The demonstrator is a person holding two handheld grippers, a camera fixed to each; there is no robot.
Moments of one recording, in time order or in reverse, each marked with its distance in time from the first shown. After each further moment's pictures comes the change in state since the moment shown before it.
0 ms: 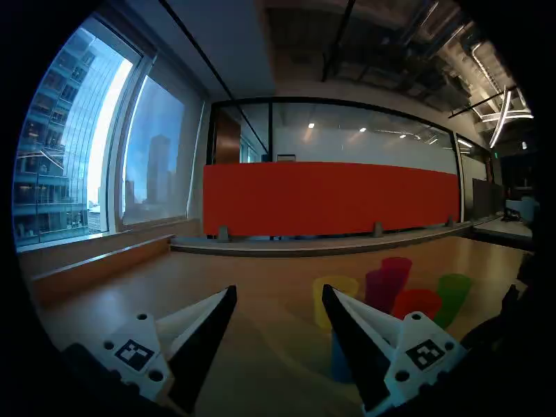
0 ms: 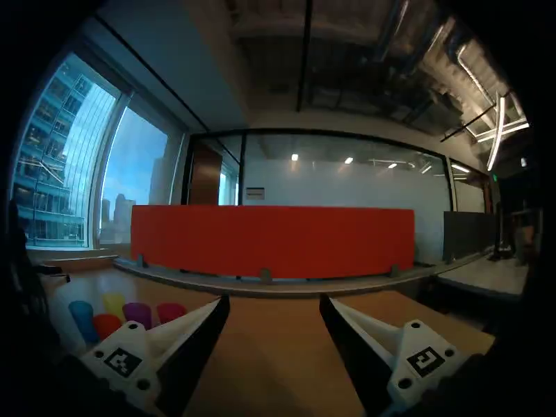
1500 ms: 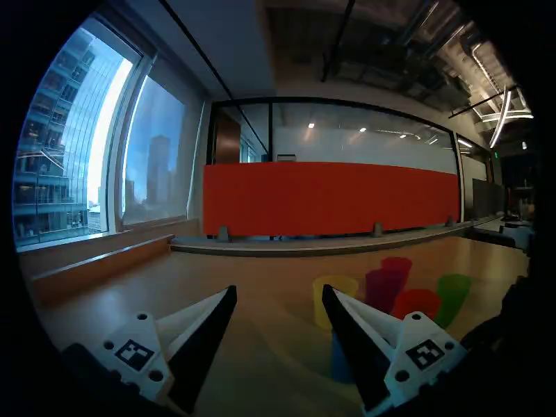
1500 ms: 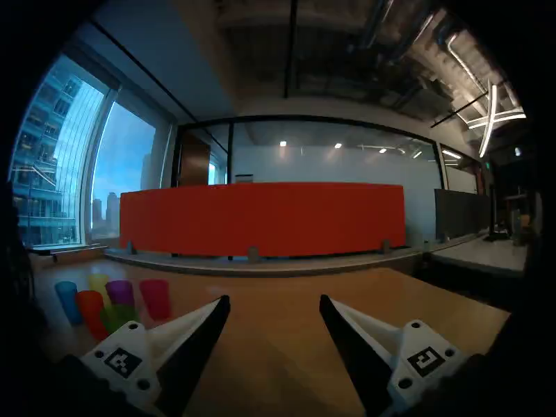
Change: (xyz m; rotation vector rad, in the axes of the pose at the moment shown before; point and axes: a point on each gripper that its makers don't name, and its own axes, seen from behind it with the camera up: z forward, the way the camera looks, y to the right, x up) left arm 0.000 0.001 0.000 0.000 0.000 0.000; right arm -0.061 0.025 0.002 -0.043 -0.050 0.034
